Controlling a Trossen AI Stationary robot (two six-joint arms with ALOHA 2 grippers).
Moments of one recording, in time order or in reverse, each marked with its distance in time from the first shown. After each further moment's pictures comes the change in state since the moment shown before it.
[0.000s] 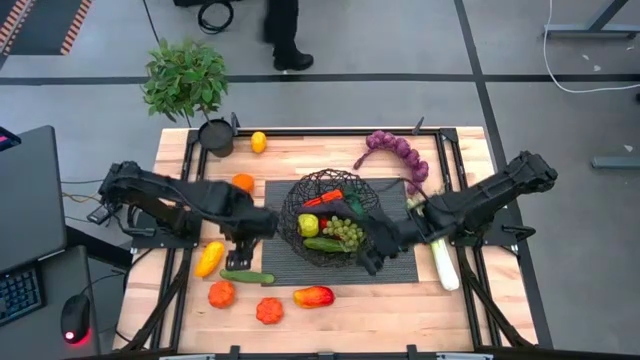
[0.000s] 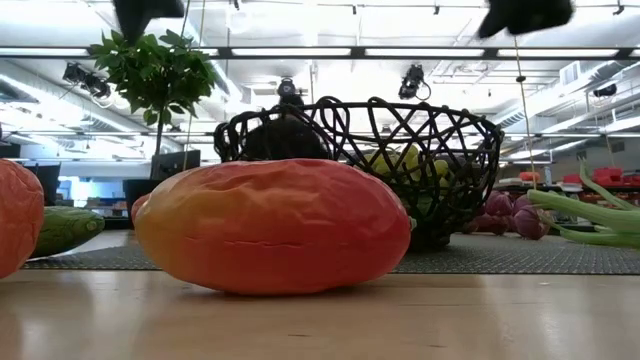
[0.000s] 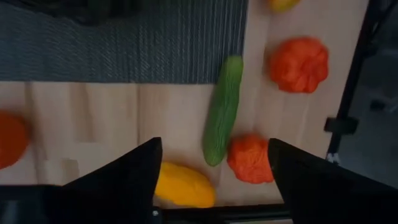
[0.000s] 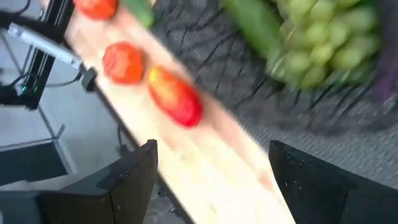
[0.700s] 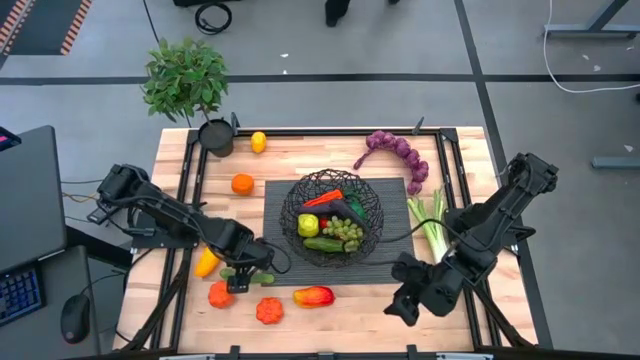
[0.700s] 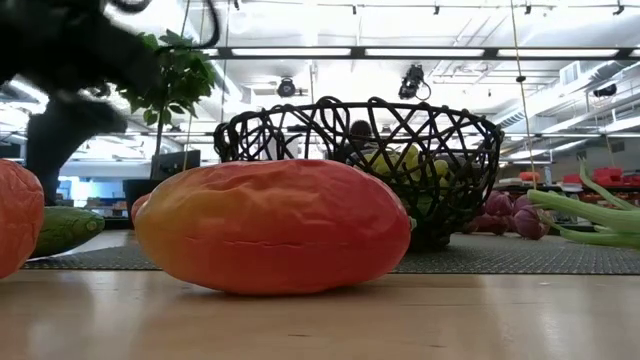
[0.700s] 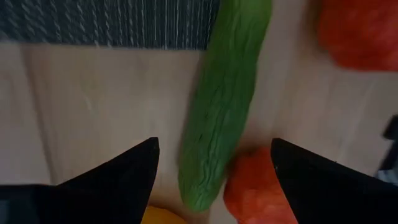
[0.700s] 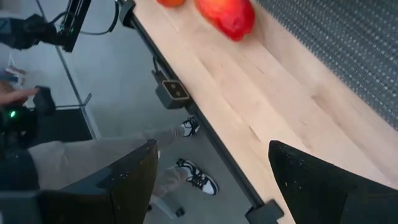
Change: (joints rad) left arm -0.138 0.002 -0.577 0.532 0.086 -0.168; right arm 0.379 -0.001 0.000 0.045 0.142 0.248
